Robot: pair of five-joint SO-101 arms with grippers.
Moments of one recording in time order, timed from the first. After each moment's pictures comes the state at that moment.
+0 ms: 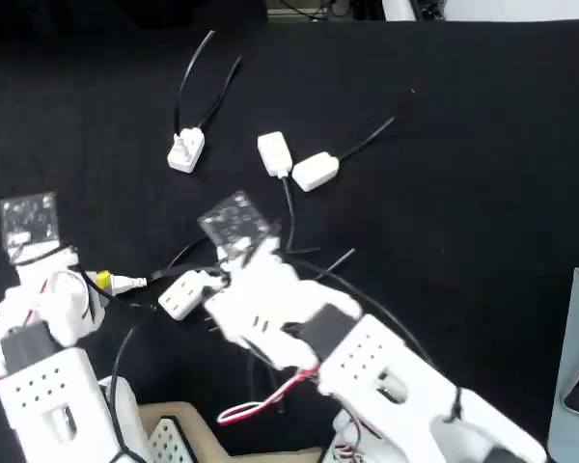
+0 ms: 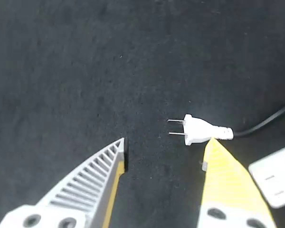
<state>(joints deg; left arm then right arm) -32.3 -72.1 69.5 64.2 -13.7 -49.1 -45.7 61.0 41.6 -7.9</state>
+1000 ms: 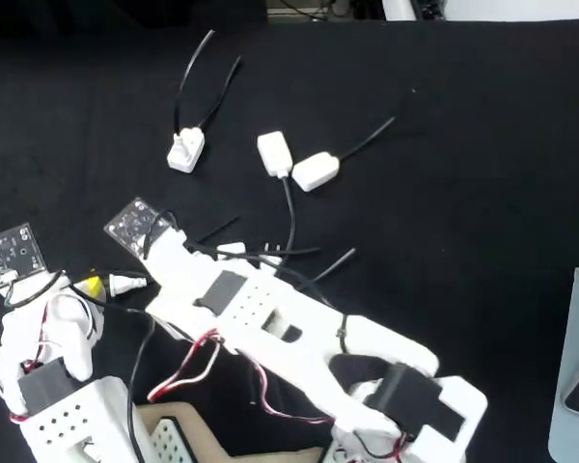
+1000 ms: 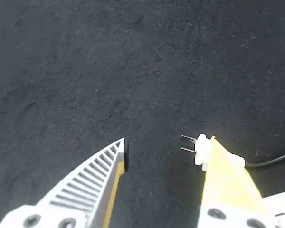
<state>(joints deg) -35.9 -91.0 81.2 62.9 -6.8 -56.5 -6.6 37.2 38.8 -4.5</state>
